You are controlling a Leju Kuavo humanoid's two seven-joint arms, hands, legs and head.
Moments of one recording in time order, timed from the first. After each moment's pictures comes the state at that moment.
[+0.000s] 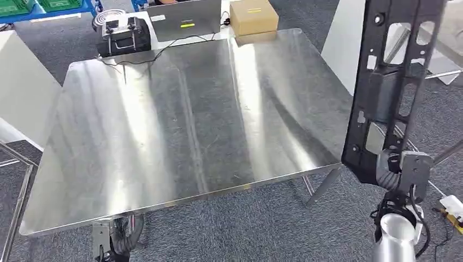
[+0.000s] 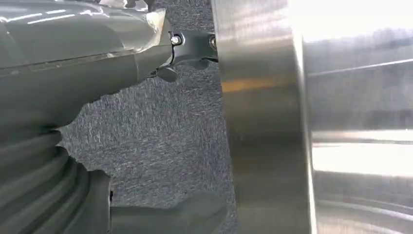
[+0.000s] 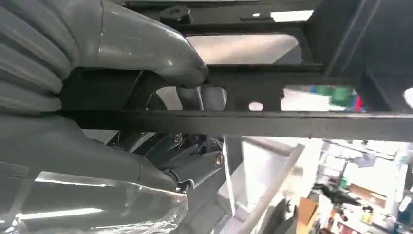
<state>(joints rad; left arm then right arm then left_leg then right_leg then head) -0.04 -0.15 0.30 -0.63 0.10 0.13 -0.70 -0.22 -0.05 -0.03 -1.30 0.43 -0.27 -0.20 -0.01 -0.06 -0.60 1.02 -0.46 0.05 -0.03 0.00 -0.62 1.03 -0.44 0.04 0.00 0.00</state>
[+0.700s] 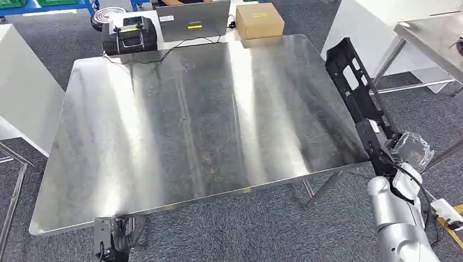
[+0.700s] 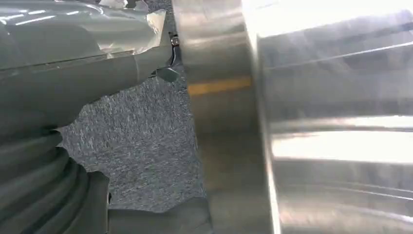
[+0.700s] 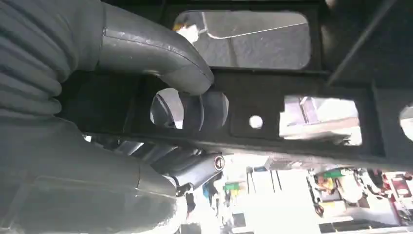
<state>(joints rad) -0.05 -0.15 0.31 -0.64 0.05 0.10 -0.70 -0.61 -0.20 0.06 -0.66 1.36 -0.40 0.25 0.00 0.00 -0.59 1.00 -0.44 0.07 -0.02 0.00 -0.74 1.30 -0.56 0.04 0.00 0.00</state>
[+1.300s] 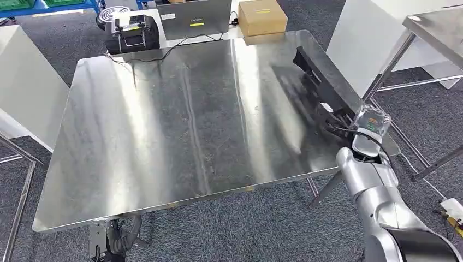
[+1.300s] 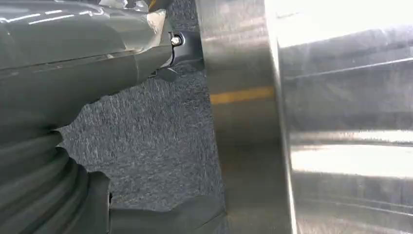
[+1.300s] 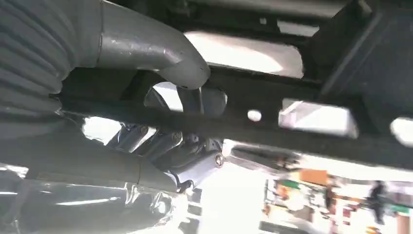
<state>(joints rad) -0.03 -0.16 0.36 -0.67 0.02 0.09 -0.70 -0.88 -0.09 0.34 -0.47 1.57 -0.20 0.43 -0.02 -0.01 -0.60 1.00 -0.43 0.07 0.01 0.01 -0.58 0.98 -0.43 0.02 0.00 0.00</state>
